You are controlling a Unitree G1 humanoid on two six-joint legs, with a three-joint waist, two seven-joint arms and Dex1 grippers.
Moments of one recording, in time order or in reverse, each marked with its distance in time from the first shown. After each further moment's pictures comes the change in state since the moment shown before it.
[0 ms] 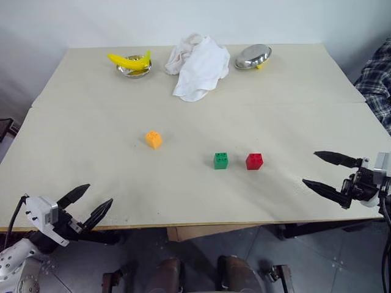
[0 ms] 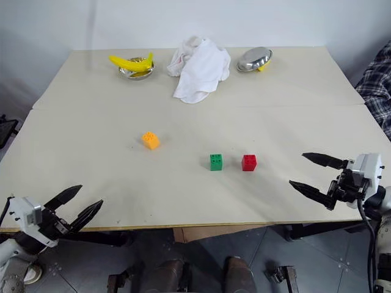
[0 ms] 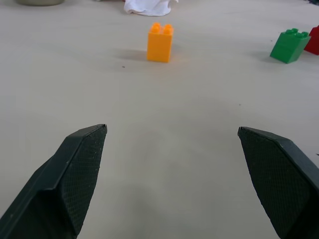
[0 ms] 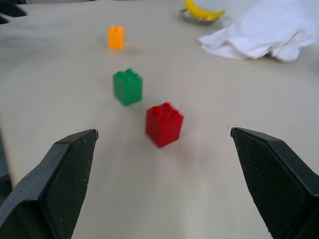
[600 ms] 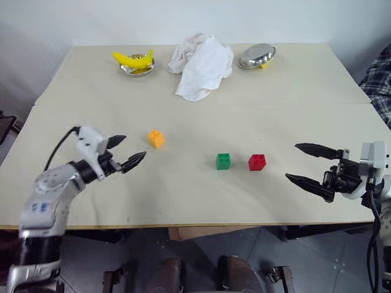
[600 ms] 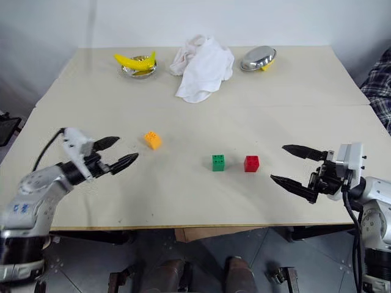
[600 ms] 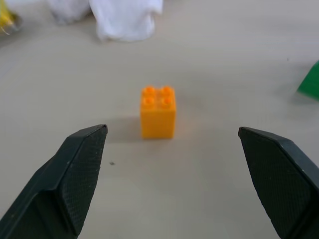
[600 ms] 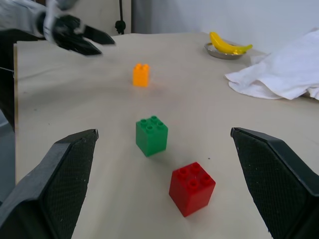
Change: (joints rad) left arm -0.693 0.165 -0.366 0.181 0.189 0.386 0.182; right arm -0.056 0.007 0.097 -0.186 0.096 0.149 -0.074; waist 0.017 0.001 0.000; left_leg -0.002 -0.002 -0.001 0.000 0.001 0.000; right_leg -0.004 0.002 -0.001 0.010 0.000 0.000
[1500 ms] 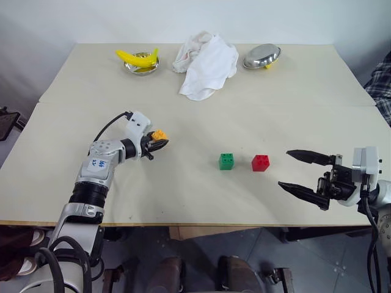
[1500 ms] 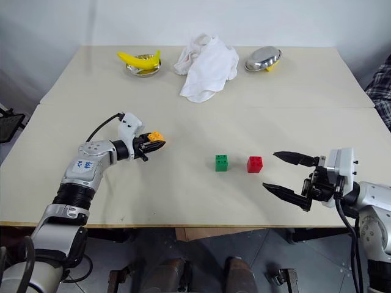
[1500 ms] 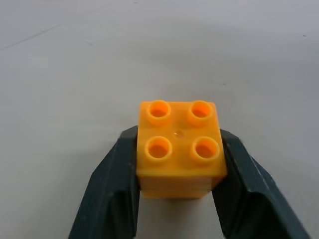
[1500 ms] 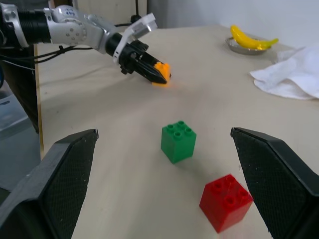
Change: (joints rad) left arm -0.403 -0.182 -0.197 0.518 0.244 -0.119 -0.063; right arm 0.119 -0.017 0.019 -0.134 0.029 0.033 -0.072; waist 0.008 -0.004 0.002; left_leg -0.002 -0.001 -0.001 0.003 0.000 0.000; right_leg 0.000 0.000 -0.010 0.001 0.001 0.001
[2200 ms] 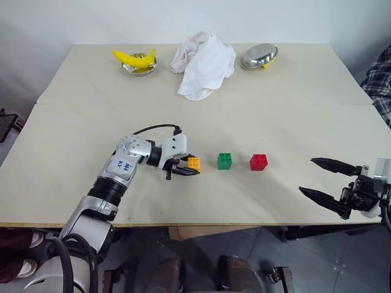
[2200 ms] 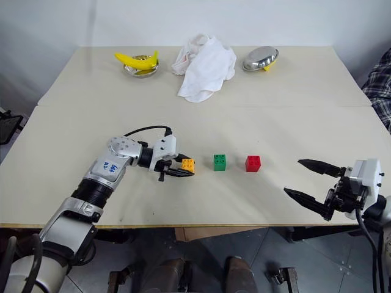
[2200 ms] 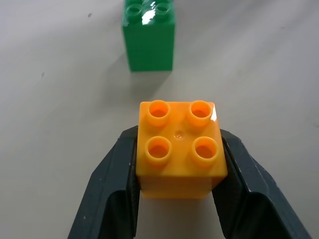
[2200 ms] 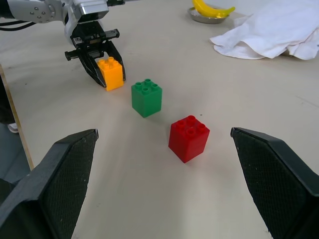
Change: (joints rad) left arm -0.065 -0.048 -0.241 -0.019 0.112 -0.242 -0.443; right arm 0.134 -0.036 -0.150 0.038 -0.017 -0.030 0.001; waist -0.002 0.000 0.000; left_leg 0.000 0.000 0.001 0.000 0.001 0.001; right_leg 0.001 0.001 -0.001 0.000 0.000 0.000
